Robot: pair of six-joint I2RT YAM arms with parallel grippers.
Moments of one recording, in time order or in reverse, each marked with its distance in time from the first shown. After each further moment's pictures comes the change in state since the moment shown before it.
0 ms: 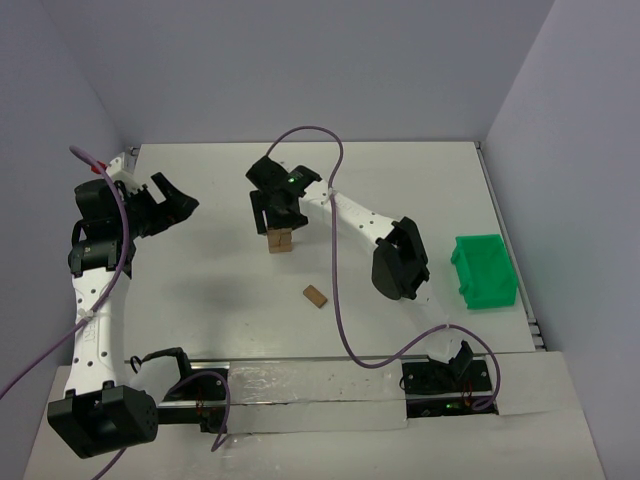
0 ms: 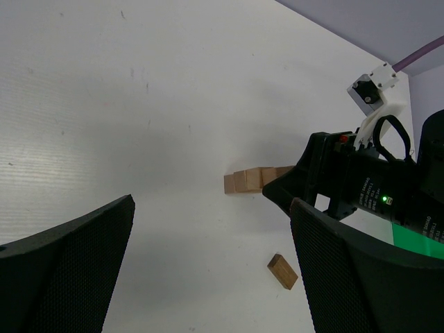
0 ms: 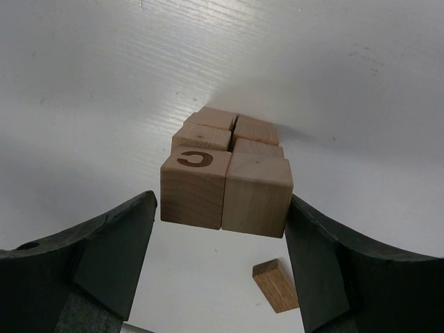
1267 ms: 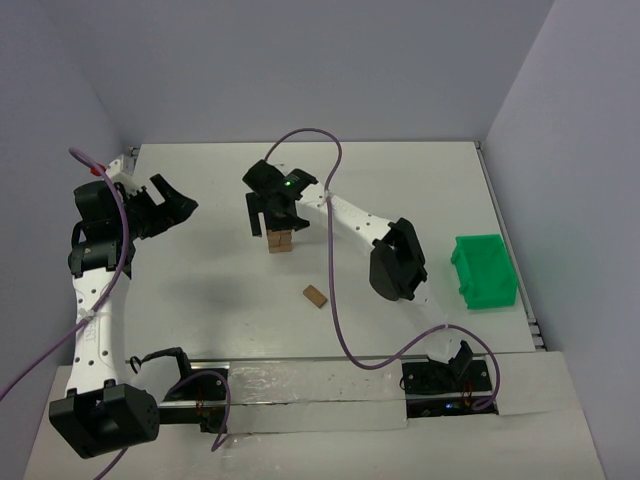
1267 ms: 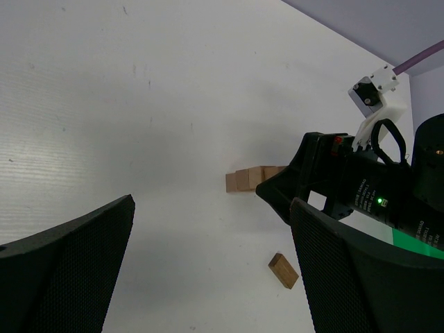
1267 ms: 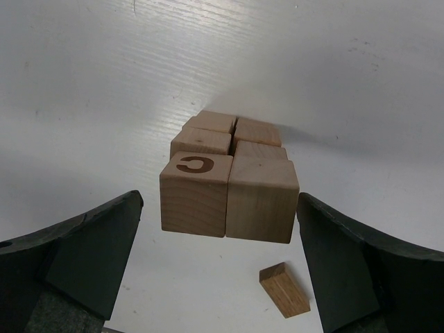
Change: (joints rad) left arm 0.014 0.000 -0.016 0.006 0.011 0.000; right arm 0.015 0.014 0.000 0.002 0.041 0.044
